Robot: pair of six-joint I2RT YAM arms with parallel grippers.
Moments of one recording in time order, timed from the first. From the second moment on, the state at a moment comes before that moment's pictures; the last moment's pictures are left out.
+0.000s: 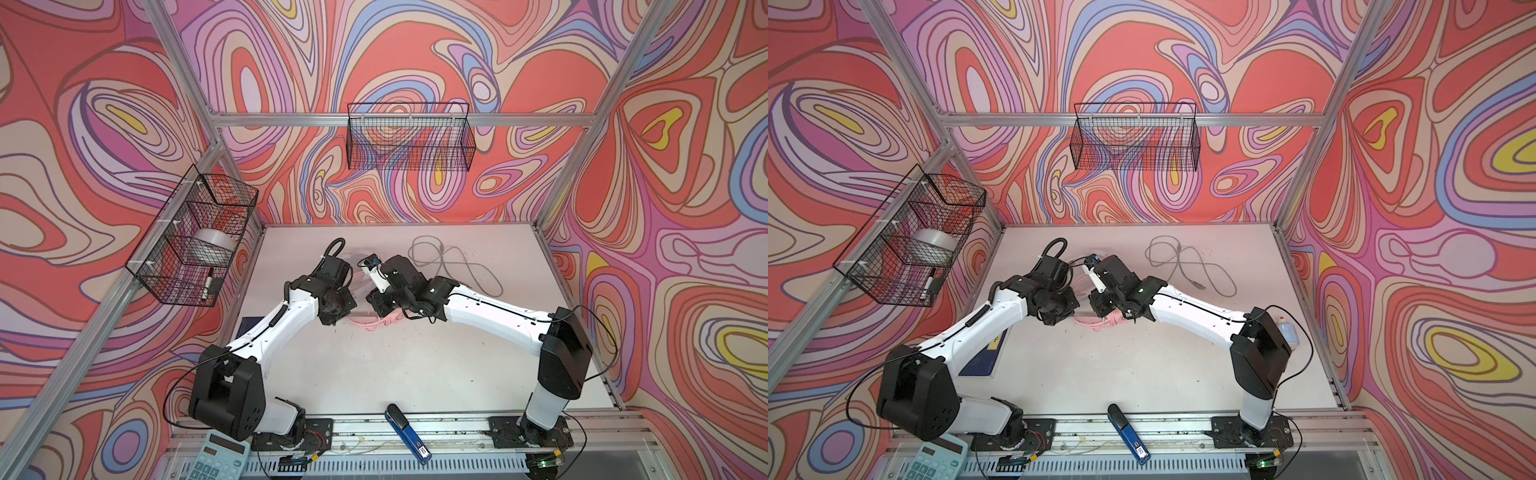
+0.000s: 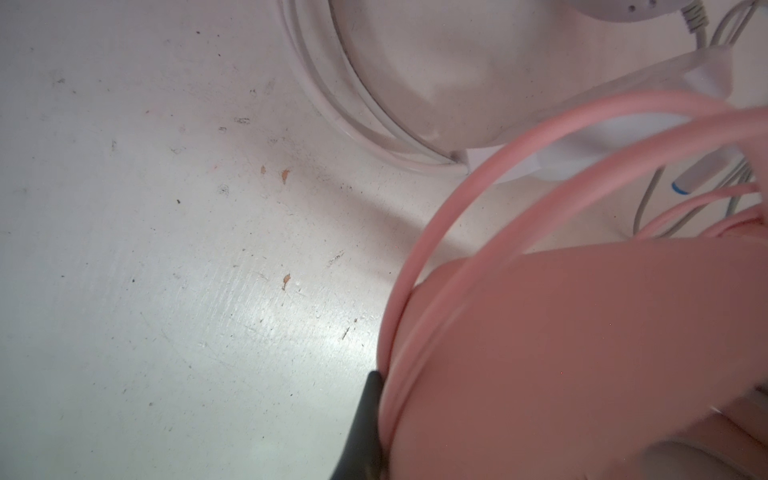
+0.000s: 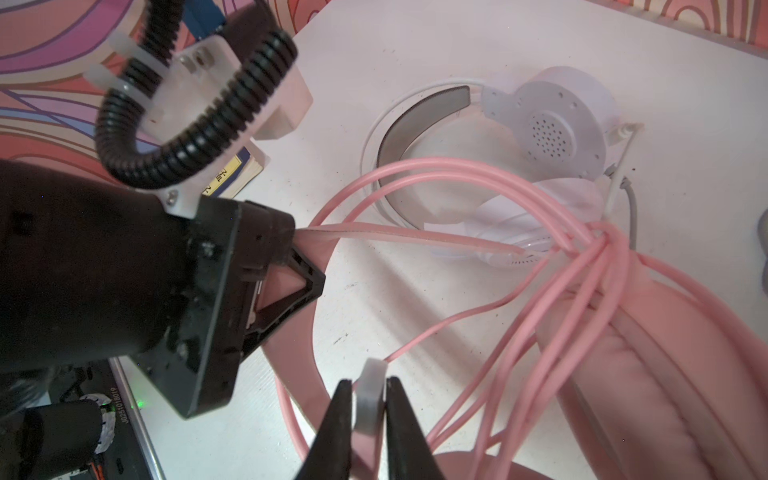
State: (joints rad) left arm -0.37 1.42 1.06 -0.83 0.01 -0.88; right arm 0.90 1.78 1.47 -0.42 -0.06 0.23
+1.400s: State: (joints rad) left arm -0.37 1.50 1.07 -0.81 0.01 -0.87; right arm 0.88 1.24 1.12 -0.64 -0.01 0.08
